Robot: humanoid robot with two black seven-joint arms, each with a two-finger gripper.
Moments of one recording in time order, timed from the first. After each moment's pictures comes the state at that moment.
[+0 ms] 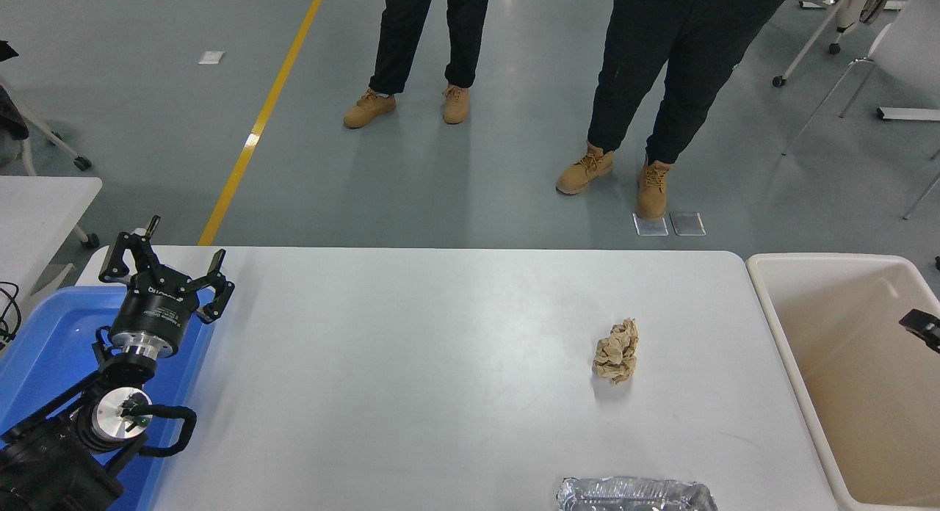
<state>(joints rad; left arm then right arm) -0.42 0.43 -0.90 -0.65 0.01 -0.49 -0.57 0.77 -0.54 -0.36 0.05 -0.34 0.12 0.12</state>
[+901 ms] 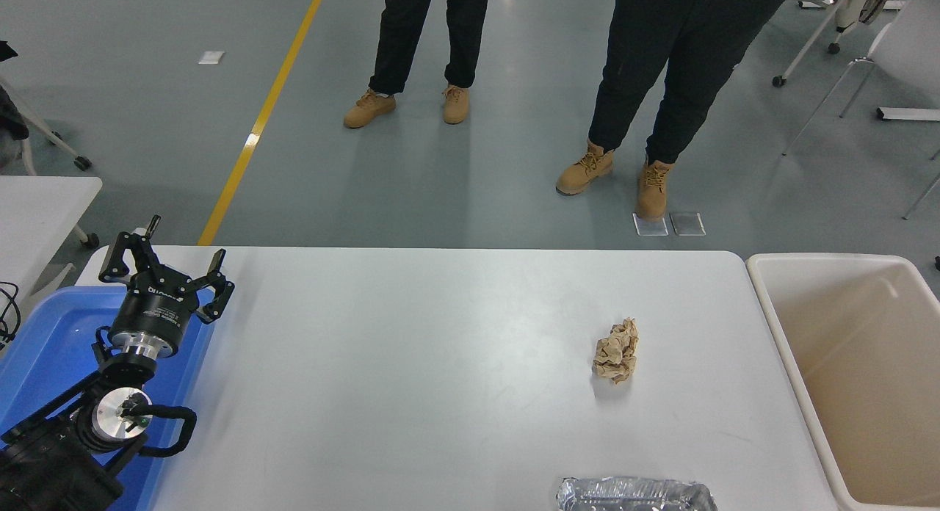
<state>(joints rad) -0.42 0.43 -0.90 -0.65 0.01 -0.49 -0.57 0.97 -0.58 0.06 0.05 -0.01 0.11 0.12</state>
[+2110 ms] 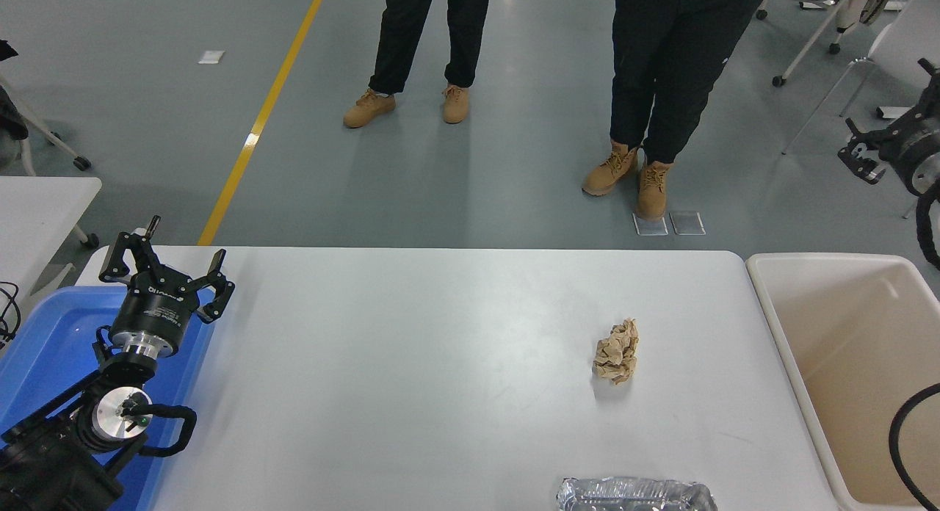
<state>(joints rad) -0.42 0.43 -0.90 -0.65 0.01 -0.49 -0.57 0.90 -0.58 0.77 0.57 0.10 0.07 0.13</state>
